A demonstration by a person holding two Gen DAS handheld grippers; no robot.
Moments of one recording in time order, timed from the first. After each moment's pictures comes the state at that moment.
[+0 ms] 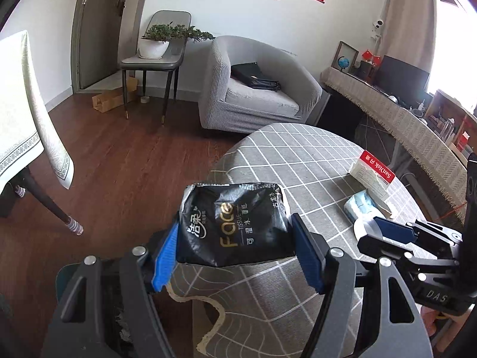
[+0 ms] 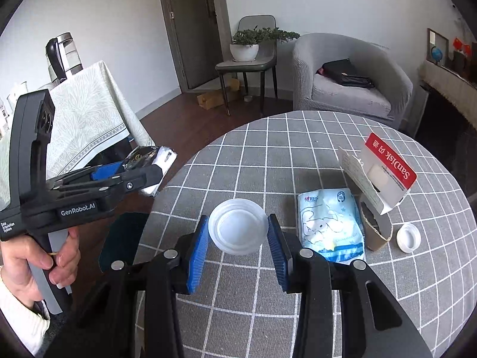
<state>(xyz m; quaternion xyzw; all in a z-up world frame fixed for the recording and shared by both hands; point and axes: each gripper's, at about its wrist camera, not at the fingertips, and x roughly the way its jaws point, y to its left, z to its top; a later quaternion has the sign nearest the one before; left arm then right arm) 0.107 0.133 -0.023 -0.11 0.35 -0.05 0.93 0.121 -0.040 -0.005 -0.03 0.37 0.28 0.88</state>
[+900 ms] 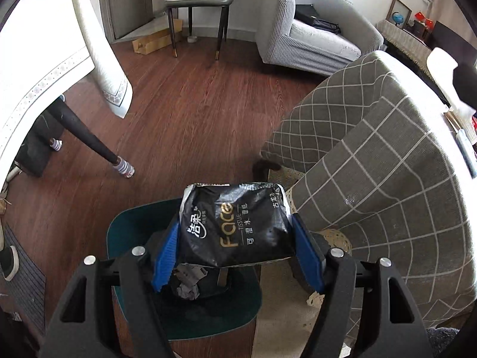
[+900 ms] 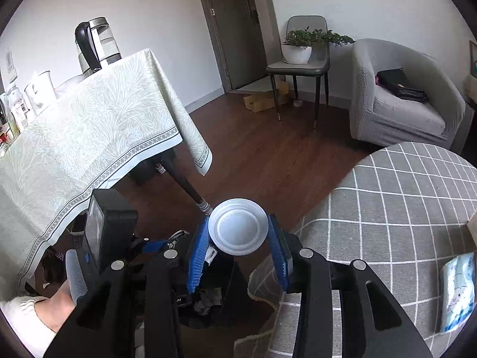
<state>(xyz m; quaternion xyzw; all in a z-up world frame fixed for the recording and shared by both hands) 0.095 0.254 -0.122 -0.08 0.49 0.03 0.87 0.122 0.115 -0.003 -0.03 0.36 0.37 0.85</state>
